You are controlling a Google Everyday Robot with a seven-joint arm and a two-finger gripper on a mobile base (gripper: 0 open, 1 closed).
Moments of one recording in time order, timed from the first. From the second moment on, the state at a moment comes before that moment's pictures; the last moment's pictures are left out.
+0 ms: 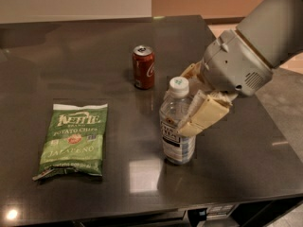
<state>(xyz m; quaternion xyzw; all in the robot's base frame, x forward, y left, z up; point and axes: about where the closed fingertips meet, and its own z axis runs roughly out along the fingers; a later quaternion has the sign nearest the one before) 0.383 -0.055 0.957 -0.72 0.62 0.23 0.23</state>
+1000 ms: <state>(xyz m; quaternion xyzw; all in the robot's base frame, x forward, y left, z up) 0.460 -0.096 0.965 -0.73 0.67 0.07 0.13</state>
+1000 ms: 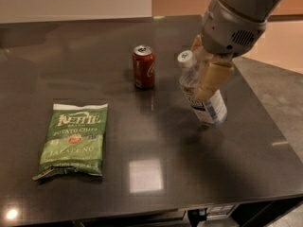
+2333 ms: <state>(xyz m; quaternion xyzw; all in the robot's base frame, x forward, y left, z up) 0.456 -0.127 0.909 -0.76 0.65 -0.05 0.01</state>
